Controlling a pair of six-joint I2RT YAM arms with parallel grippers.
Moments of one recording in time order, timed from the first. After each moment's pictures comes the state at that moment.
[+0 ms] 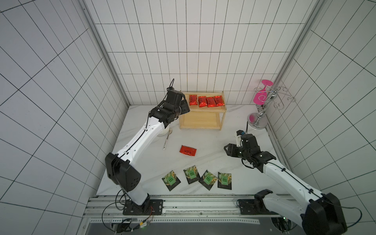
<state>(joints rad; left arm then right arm) -0.50 1.56 1.60 -0.65 -0.17 -0.66 0.49 1.07 0.63 -0.33 -0.14 0.47</state>
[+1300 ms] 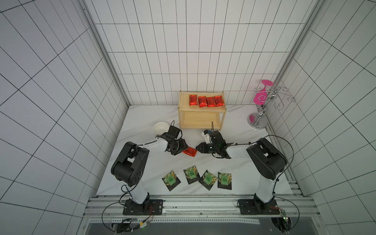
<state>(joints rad) -0.43 1.73 0.95 -0.31 0.32 -0.83 0.72 1.87 0.86 0.29 -0.41 0.60</state>
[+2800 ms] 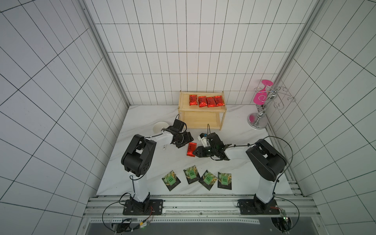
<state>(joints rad) -0.44 1.88 1.16 -0.32 0.27 -0.79 0.78 1.83 0.86 0.21 -0.47 0.57</state>
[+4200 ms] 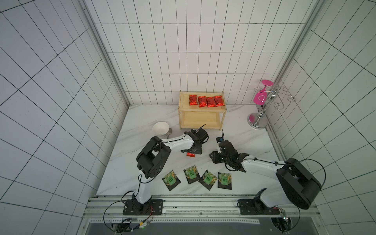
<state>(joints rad) -0.78 2.00 1.37 -0.72 -0.27 -0.67 0.77 1.44 0.57 0.04 -0.03 0.48</state>
